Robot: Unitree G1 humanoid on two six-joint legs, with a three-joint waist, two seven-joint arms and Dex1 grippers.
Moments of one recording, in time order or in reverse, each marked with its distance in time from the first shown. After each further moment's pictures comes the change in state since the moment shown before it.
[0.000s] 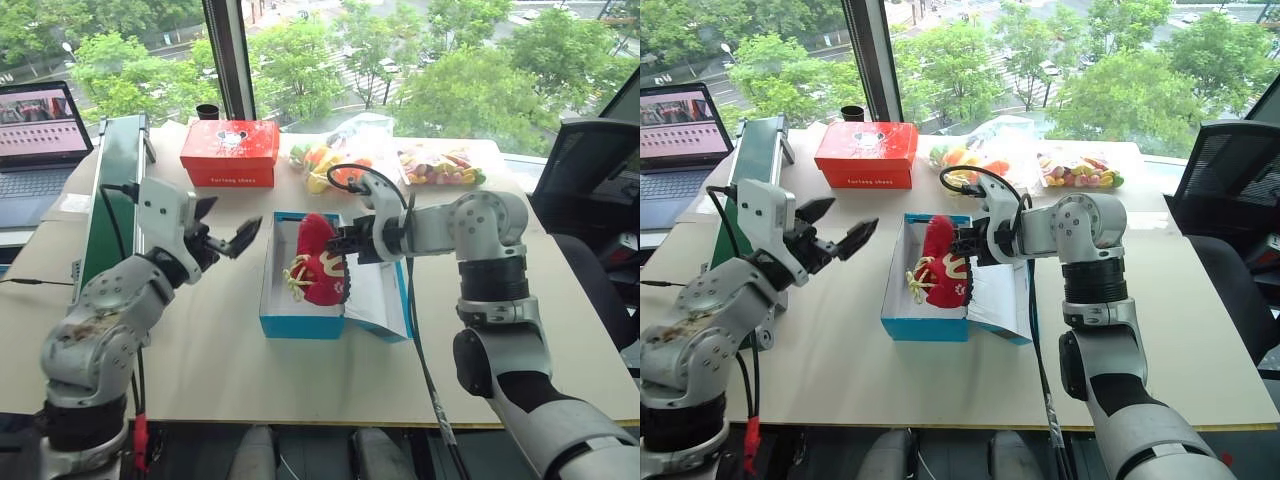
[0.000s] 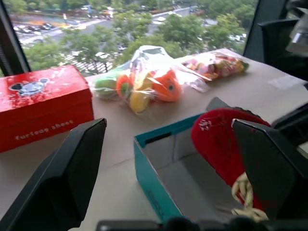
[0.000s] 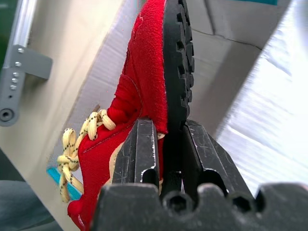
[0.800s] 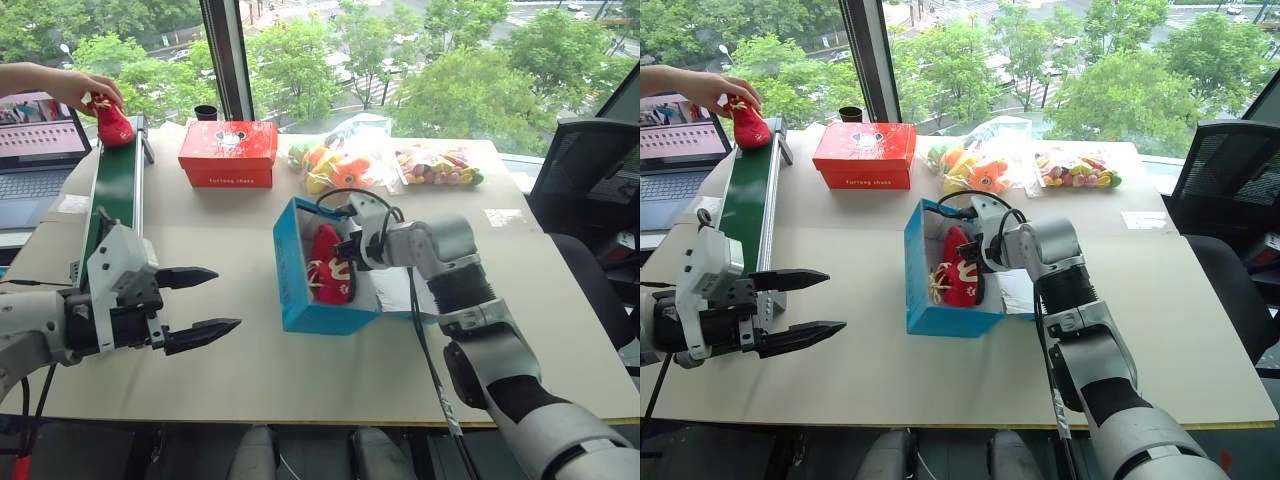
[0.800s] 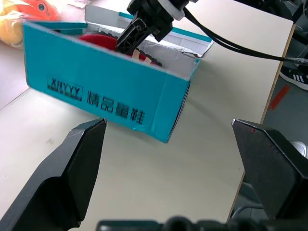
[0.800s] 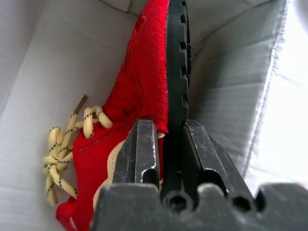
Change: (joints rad) left arm 0.210 0.229 0.237 -0.071 -0.208 0.073 -0.283; right arm 0.026 0.065 0.234 0.180 -0.302 -0.336 0.086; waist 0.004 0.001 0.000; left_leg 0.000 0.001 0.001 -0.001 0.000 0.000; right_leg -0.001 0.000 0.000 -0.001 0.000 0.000
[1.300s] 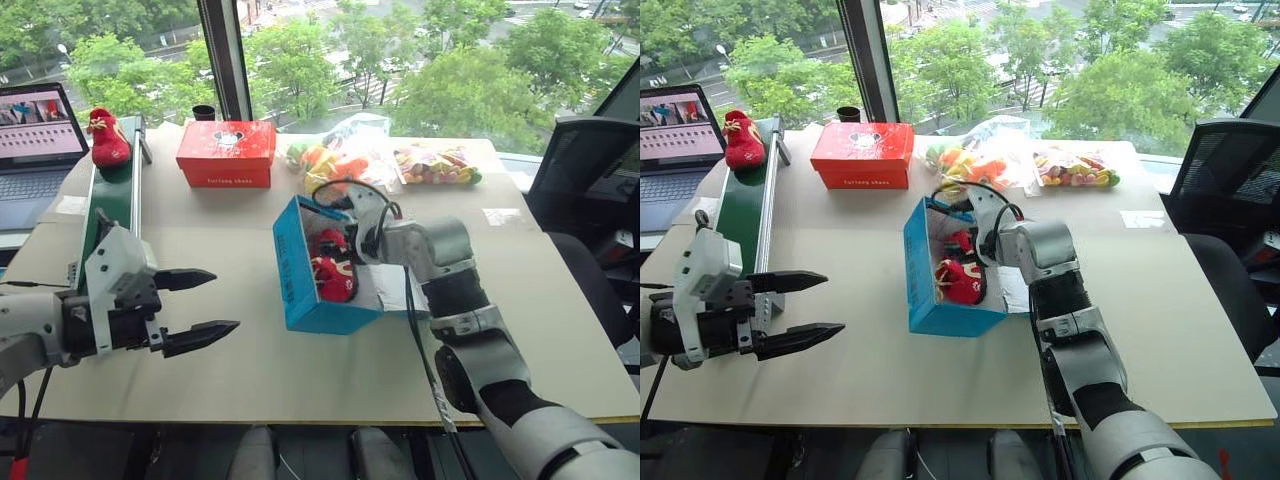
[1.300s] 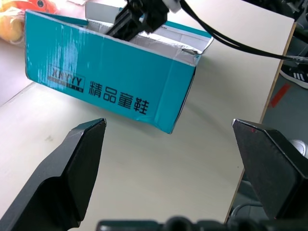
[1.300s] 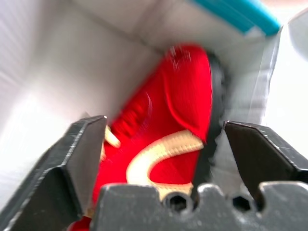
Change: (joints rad) left arm 0.033 0.010 0.007 0.019 0.033 0.000 0.022; right arm -0.034 0.069 -0.162 -0.134 -0.004 -0.007 -0.005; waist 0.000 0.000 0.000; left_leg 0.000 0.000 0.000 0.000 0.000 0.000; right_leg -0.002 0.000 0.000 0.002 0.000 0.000
